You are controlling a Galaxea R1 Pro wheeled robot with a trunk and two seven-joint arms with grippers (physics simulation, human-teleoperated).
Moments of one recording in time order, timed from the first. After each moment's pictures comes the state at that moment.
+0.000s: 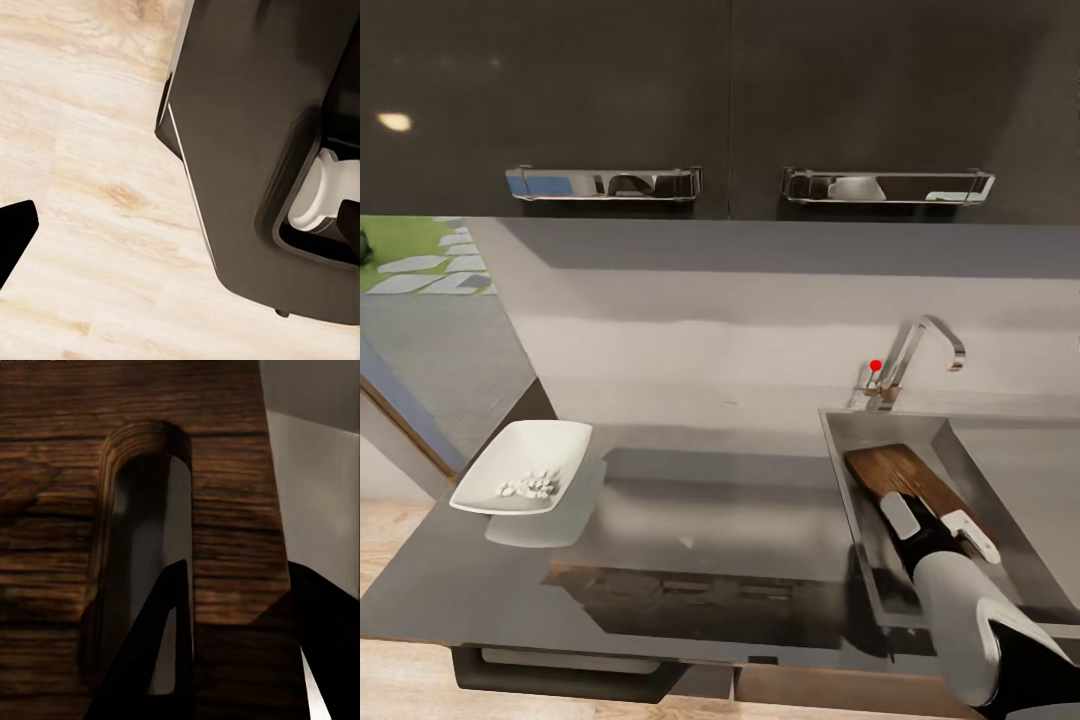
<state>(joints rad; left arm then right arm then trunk) 0.42 -0.03 0.11 -0.63 0.18 -0.12 0.01 -0.88 -0.04 -0.47 -0.44 -0.41 -0.07 -0.88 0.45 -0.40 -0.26</state>
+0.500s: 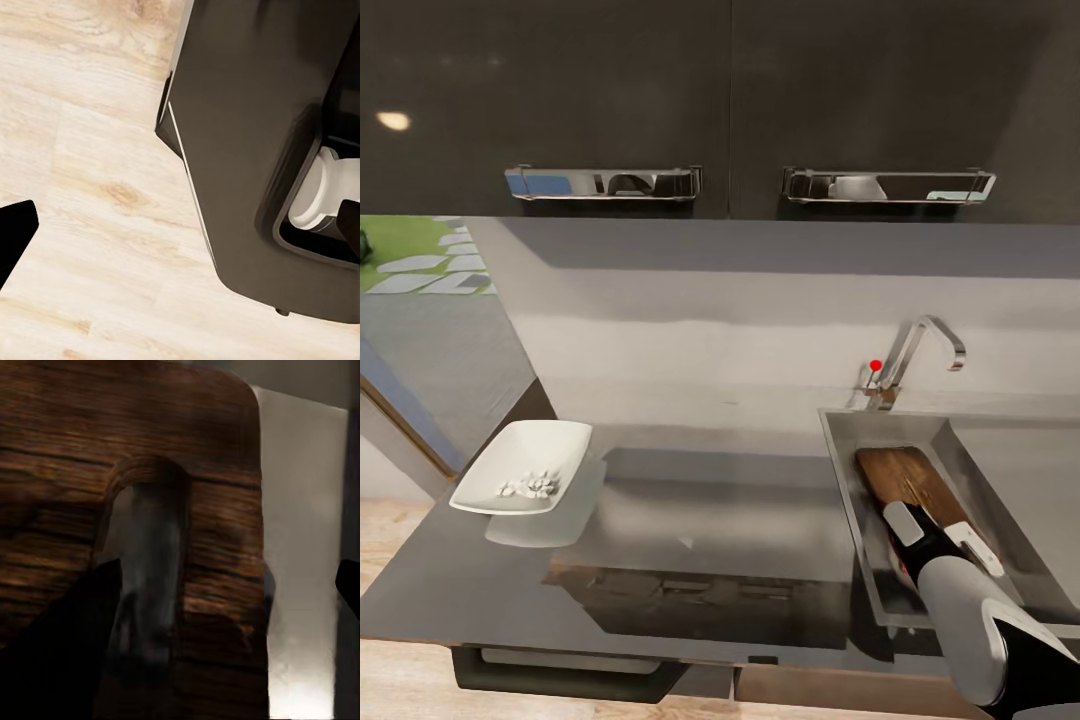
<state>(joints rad) 0.42 -0.03 0.11 -0.63 0.18 -0.12 0.01 -0.88 -0.06 -0.47 -0.37 -0.43 -0.12 -0.87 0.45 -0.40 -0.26</state>
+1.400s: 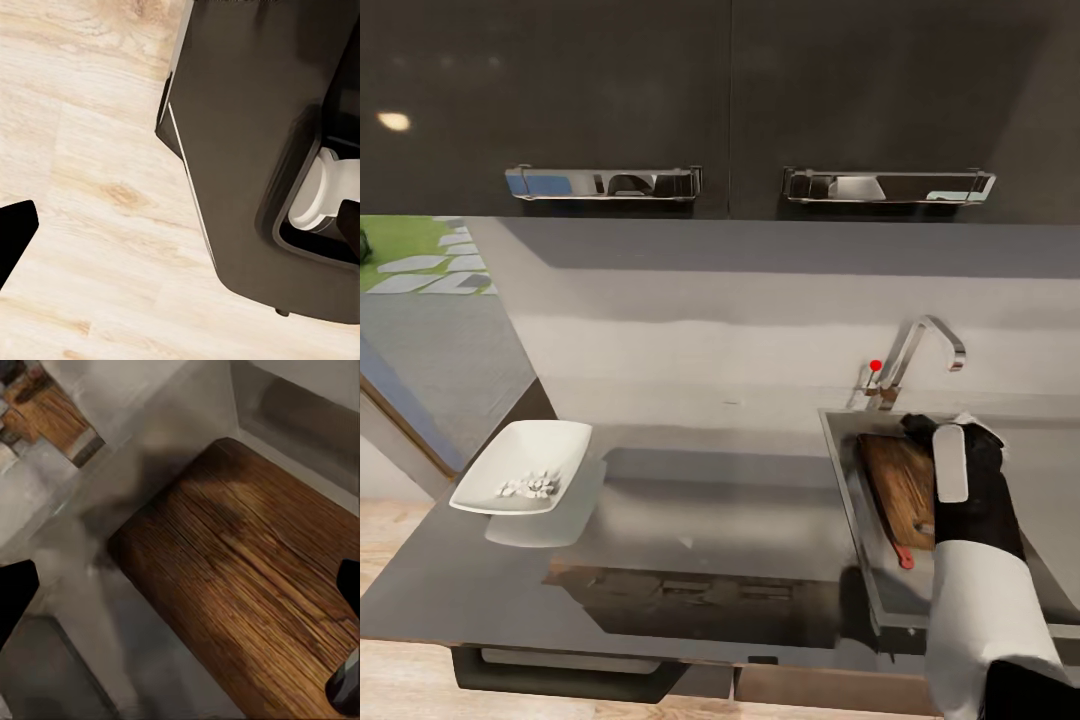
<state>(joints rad) 0.42 -0.03 0.11 -0.63 0.18 -0.12 0.01 -0.84 0.01 -0.45 -1.22 -0.41 0.72 -0.57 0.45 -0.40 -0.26</state>
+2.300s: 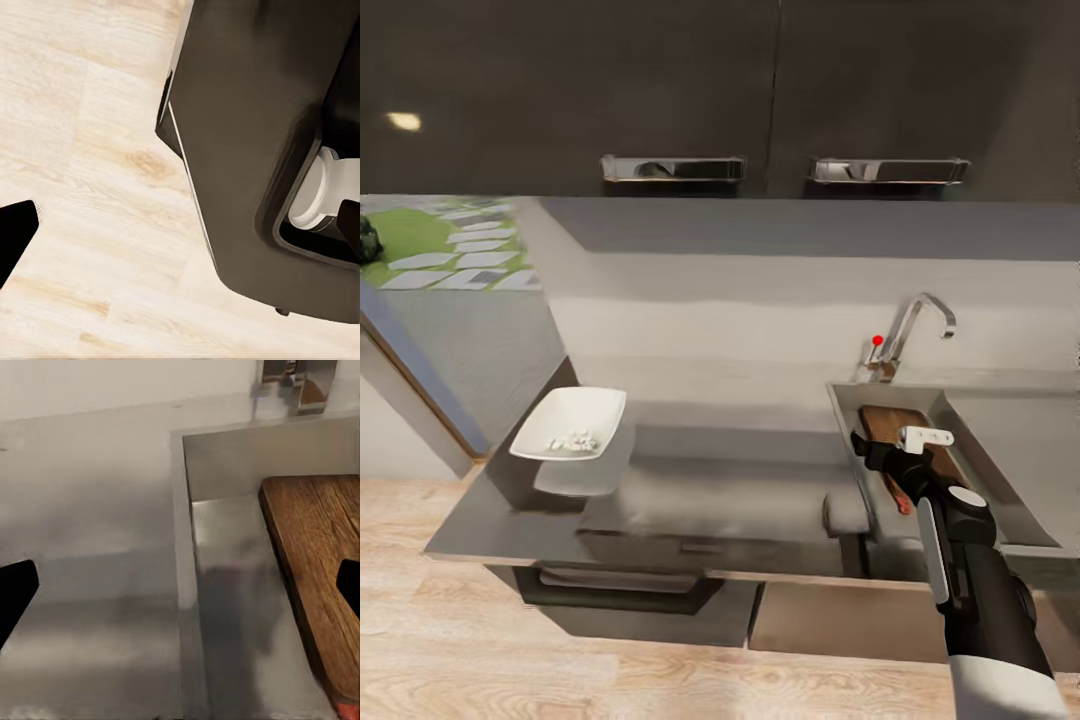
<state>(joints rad) 0.42 -0.03 0.11 -0.63 0.18 -0.12 0.01 -0.52 0.01 -0.27 -1.46 0.05 0.53 0.18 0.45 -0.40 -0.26</state>
